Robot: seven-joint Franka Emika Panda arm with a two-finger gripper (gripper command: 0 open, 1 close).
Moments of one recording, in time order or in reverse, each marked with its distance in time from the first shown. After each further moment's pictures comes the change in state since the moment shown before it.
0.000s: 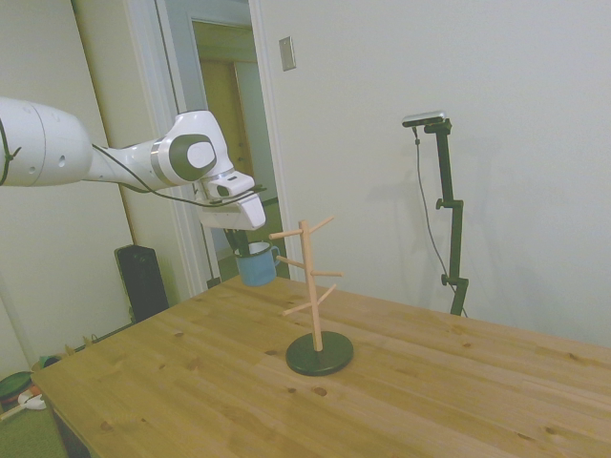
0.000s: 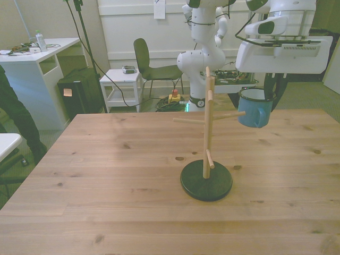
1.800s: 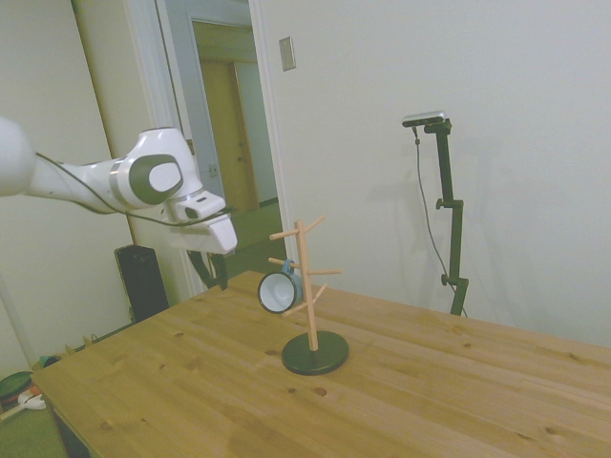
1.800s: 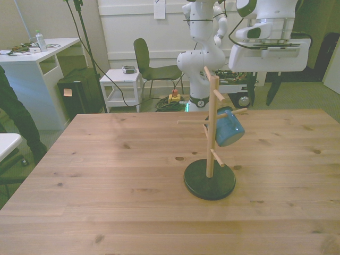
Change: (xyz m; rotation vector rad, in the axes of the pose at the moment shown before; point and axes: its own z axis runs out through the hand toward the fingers) arm -0.092 0.057 0.030 0.009 -0.024 -0.099
